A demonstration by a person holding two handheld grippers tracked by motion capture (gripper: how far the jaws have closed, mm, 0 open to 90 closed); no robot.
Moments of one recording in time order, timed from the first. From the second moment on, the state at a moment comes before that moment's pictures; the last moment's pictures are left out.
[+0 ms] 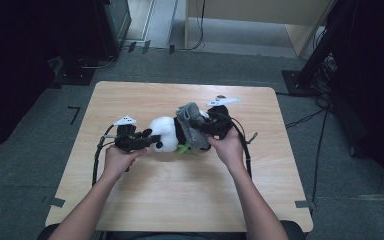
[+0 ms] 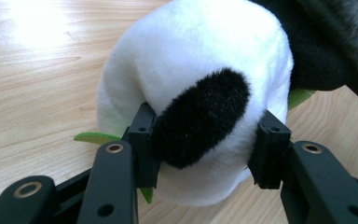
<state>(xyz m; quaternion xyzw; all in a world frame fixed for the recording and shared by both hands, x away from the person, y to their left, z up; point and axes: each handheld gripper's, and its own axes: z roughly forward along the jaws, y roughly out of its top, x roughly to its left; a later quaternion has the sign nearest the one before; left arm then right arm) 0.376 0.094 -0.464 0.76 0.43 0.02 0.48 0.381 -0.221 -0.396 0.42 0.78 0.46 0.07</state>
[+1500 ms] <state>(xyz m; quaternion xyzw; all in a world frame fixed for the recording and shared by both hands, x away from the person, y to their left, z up) 0.345 0.091 -0.448 0.80 0.36 0.08 0.47 0.378 -0.272 -0.403 0.46 0.73 0.49 0.08</state>
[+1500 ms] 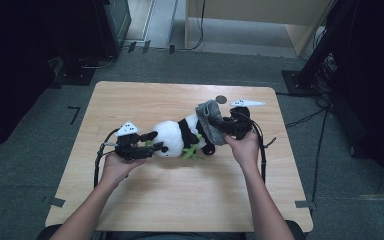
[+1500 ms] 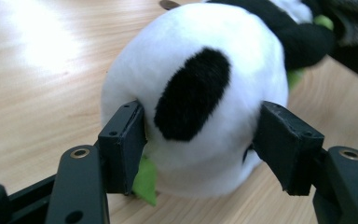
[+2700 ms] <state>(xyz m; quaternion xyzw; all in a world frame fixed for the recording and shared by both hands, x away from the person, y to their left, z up) 0.422 0.097 -0.448 0.85 0.20 0.01 0.48 0.396 -0.274 -0.411 0.45 0.74 0.50 0.05</state>
